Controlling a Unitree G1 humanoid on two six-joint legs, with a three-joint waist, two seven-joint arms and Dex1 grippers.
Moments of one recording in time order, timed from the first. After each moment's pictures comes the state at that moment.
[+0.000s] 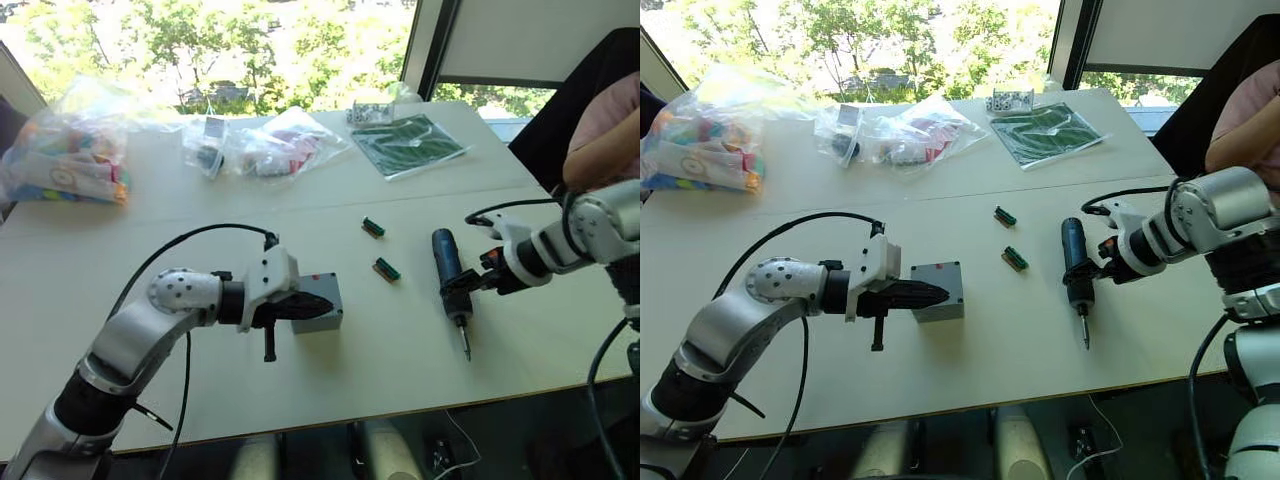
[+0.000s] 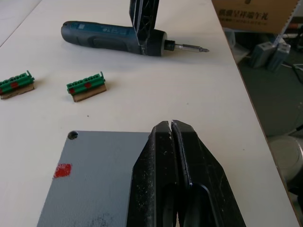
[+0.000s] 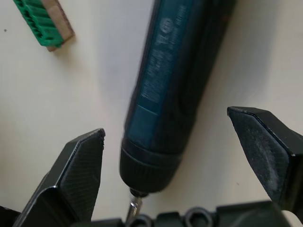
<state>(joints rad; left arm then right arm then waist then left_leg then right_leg) -0.38 0.70 -0.21 -0.55 -0.49 0.67 -0.92 -1.02 -1.01 0.46 0.26 0.79 1.61 0.59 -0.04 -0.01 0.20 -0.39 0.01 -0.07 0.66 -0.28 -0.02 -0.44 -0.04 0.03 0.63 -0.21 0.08</state>
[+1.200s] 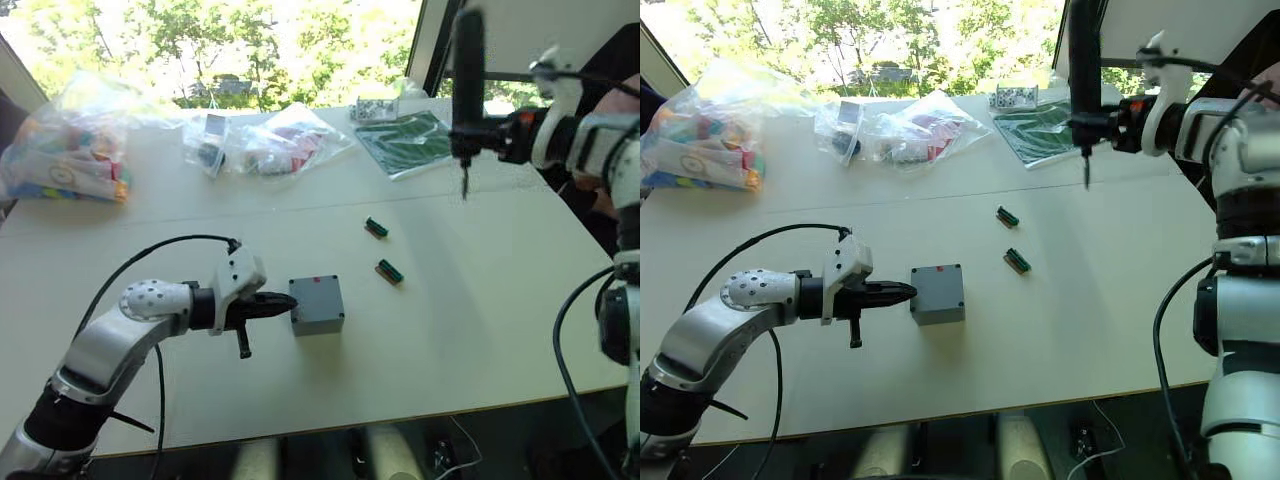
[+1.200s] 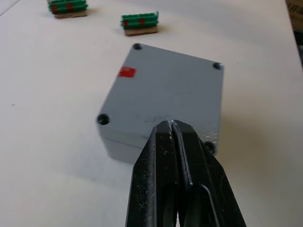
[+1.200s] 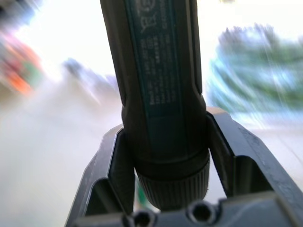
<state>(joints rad) -0.31 0.78 -0.10 -0.42 -0.51 0.66 -0.93 -0.95 -0.70 -0.24 0.20 0.66 0.78 0.74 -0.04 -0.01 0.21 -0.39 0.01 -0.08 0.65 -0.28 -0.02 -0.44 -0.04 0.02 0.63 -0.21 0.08</state>
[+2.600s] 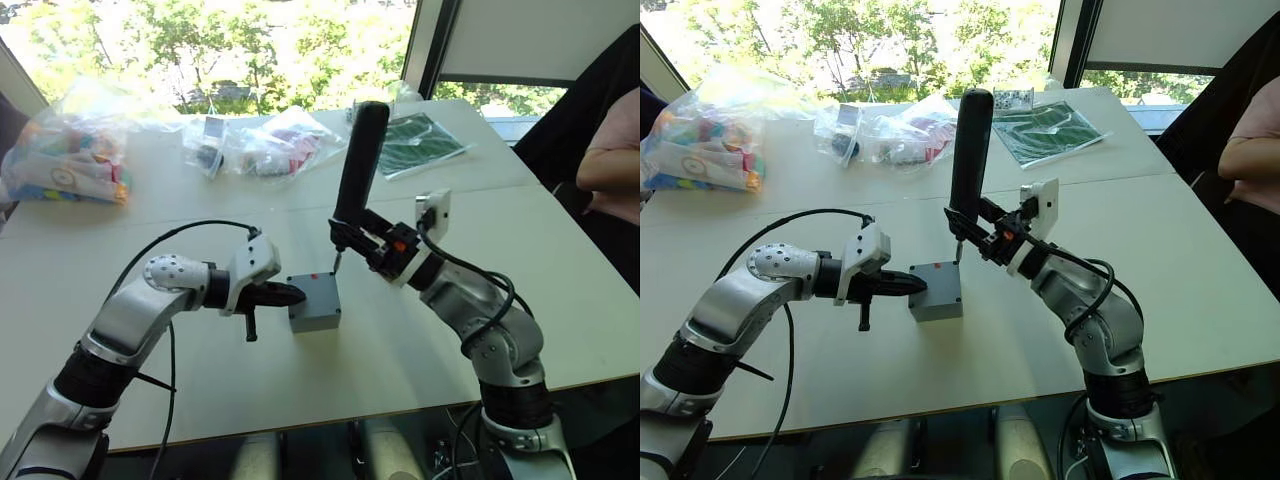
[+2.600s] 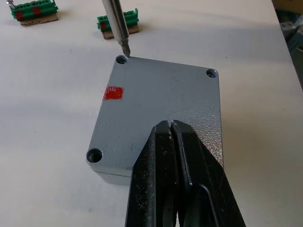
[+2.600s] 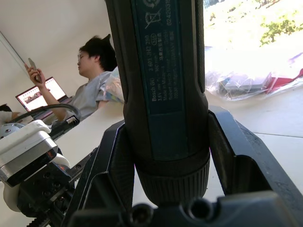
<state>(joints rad) -0.47 0.73 -0.23 -0.28 -0.40 0.64 -1.05 -0.39 -0.26 0.02 -0.37 0.60 0.60 0.45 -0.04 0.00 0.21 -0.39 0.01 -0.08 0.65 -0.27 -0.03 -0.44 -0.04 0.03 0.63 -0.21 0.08</state>
